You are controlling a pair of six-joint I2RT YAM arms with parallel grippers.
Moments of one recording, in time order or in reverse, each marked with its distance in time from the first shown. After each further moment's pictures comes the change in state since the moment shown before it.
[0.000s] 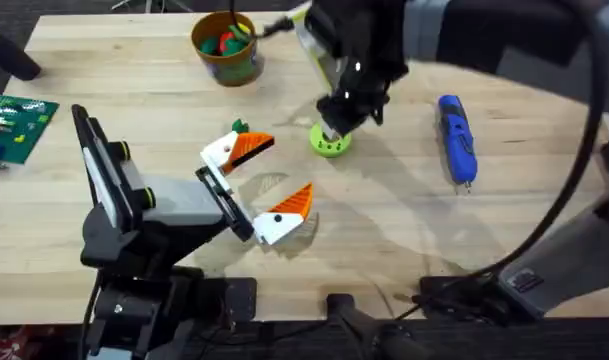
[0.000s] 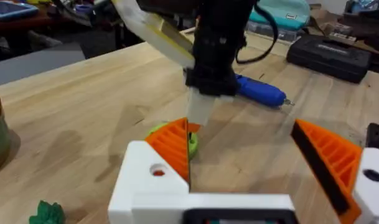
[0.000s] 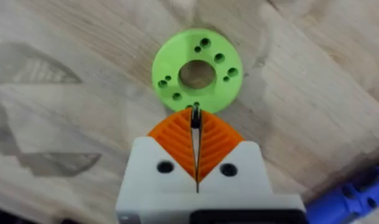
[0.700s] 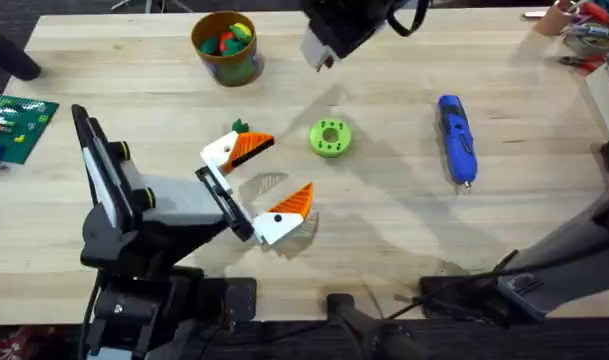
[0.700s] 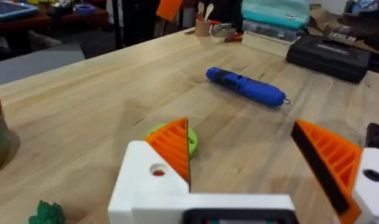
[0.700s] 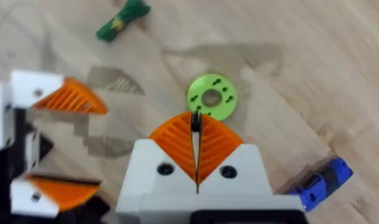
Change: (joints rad) left arm 0.000 0.000 0.000 0.000 0.000 0.000; right arm 0.059 0.000 0.622 -0.378 -0.030 -0.080
